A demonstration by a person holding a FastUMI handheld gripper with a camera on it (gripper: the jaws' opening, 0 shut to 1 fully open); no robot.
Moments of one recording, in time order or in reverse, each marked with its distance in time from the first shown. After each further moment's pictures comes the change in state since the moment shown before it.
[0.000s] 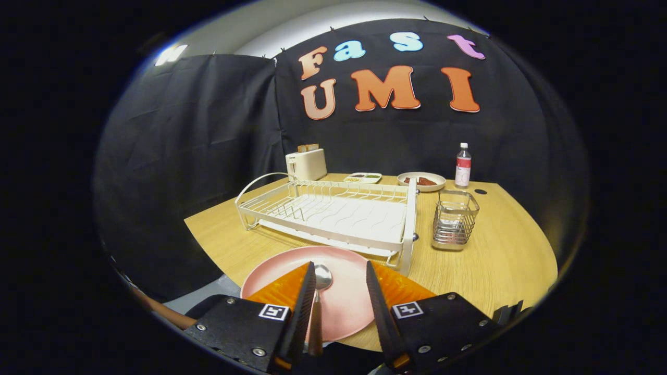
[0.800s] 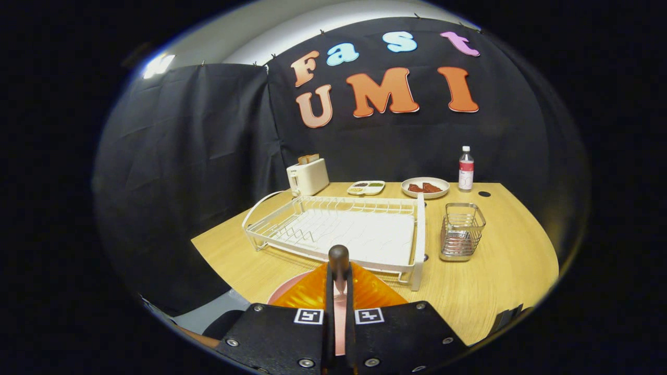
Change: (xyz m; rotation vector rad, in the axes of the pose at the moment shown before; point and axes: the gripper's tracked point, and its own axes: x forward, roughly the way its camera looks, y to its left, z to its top) arm 0.006 0.030 0.023 0.098 0.022 0.062
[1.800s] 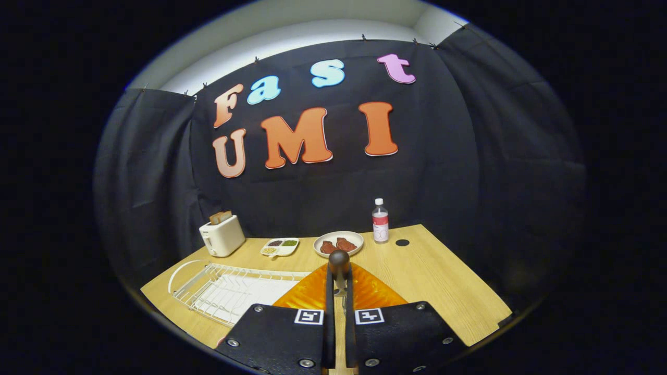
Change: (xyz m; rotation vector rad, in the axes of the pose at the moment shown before) arm -0.017 -0.141 0.158 0.048 -0.242 -0.425
